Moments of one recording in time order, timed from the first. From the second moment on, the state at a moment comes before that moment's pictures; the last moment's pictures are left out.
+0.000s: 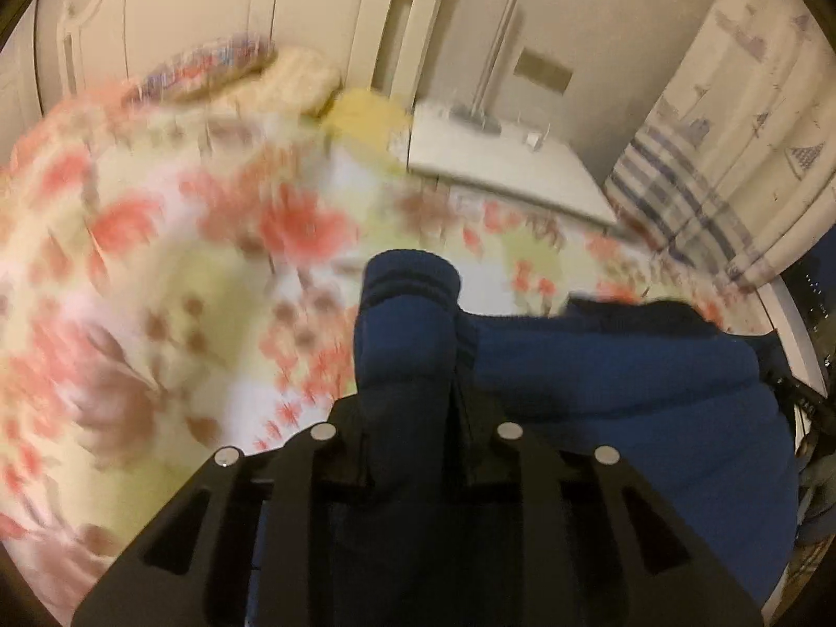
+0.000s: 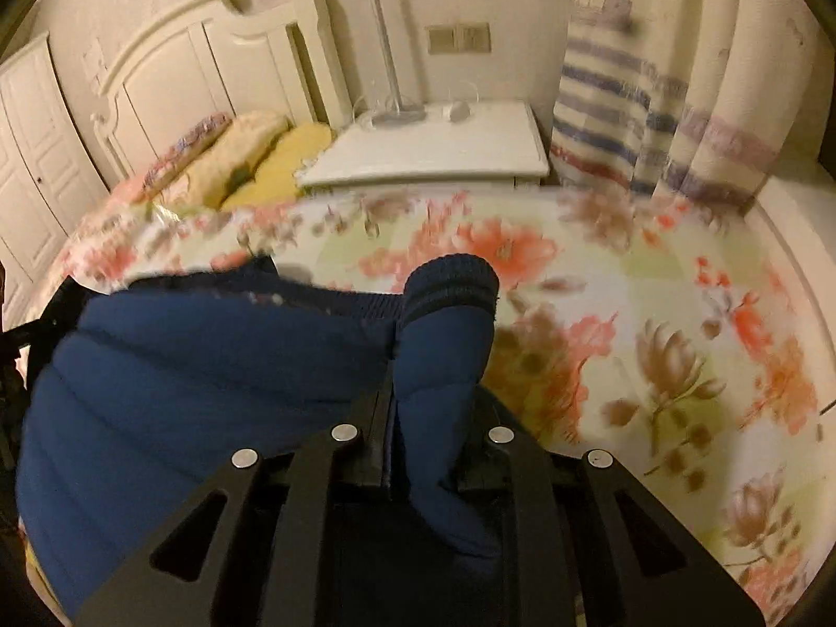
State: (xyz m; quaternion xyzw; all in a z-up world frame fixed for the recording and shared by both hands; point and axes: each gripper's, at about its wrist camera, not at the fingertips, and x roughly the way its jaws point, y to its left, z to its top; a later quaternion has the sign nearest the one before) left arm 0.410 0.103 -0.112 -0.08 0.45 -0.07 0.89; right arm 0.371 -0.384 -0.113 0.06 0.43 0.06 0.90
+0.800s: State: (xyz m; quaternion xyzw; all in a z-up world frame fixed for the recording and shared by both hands) left arm 0.385 0.008 -0.028 0.05 0.34 -0.03 0.94; right arm 0.357 -0.301 -0.030 -0.03 0.33 0.05 0.94
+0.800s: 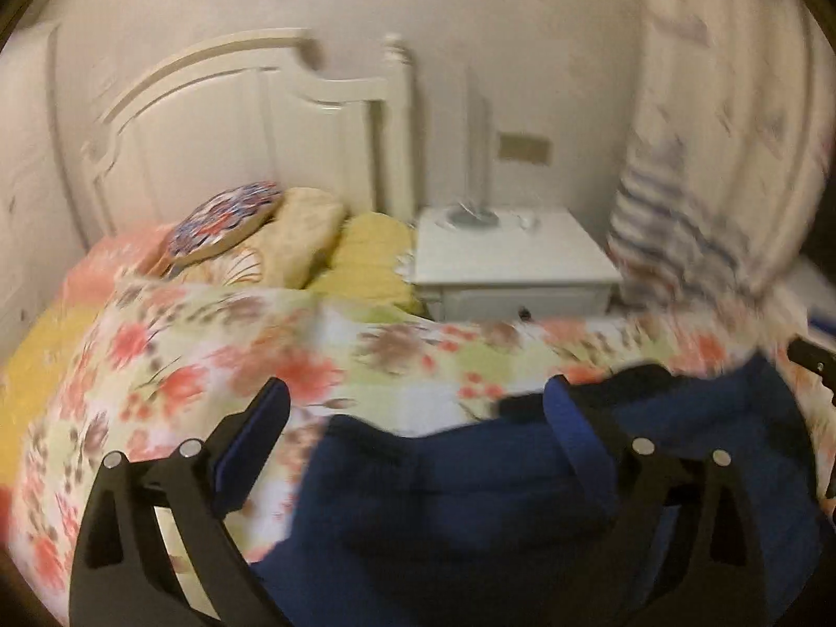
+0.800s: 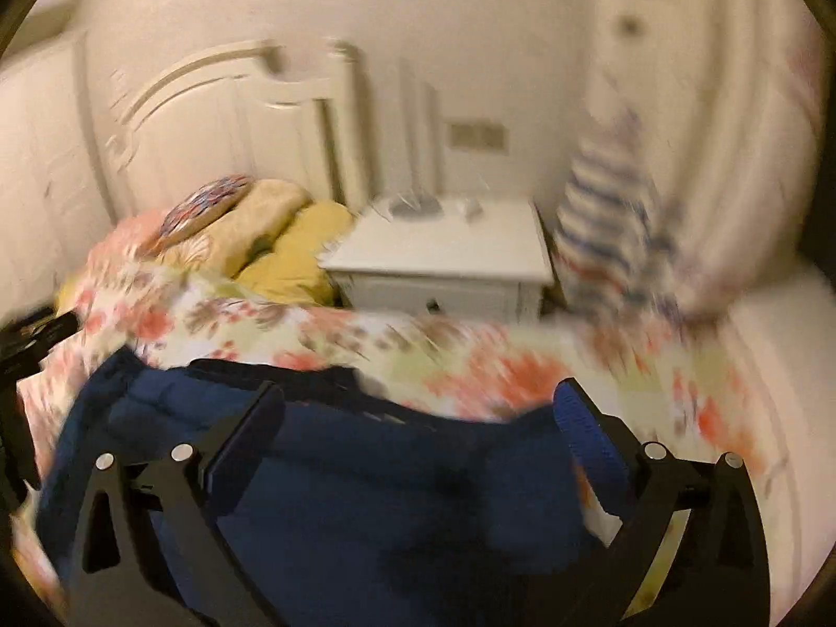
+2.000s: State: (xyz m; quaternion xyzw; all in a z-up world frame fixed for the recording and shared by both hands) left arm 0.434 -0.044 -0.145 0.10 0.44 -0.03 0.89; right arm 0.387 -0.252 -0.098 -0.09 0.41 0.06 0.91
